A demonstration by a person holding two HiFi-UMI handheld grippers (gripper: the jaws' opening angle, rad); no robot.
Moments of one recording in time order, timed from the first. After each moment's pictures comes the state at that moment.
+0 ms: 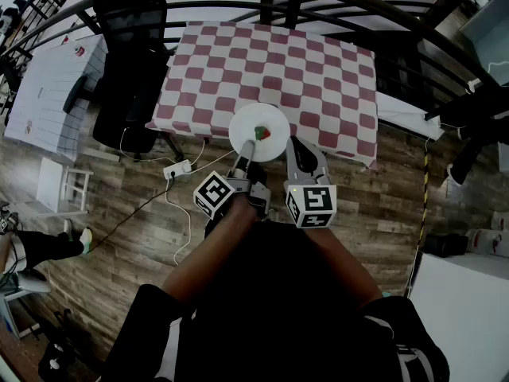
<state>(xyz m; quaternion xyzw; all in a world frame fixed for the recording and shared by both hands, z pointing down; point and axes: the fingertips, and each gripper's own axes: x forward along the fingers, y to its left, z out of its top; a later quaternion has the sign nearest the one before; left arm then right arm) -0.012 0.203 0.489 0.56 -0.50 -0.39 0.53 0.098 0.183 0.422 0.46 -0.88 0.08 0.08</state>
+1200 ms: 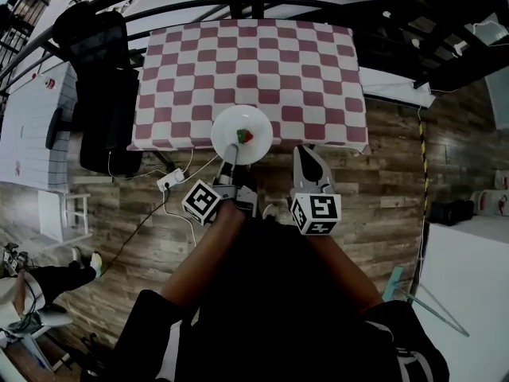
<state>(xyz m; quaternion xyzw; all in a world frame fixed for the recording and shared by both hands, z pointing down) -0.006 0.160 0.525 0.58 -0.49 -0.36 0.54 0.166 0.159 0.476 0.54 -0.82 0.14 0.09</state>
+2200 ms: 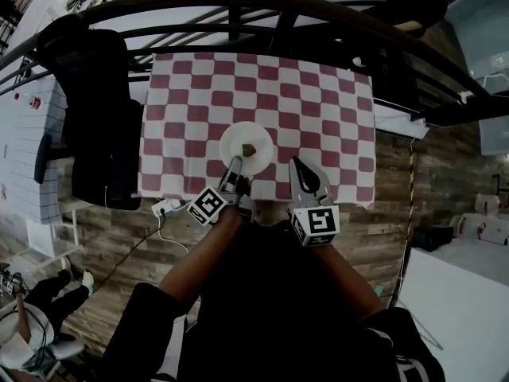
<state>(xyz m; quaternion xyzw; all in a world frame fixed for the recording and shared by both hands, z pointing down) -0.114 -0.046 0.594 0.60 -0.48 -0.31 0.56 0.029 -0.049 0.465 0.49 -0.85 0.09 0.15</state>
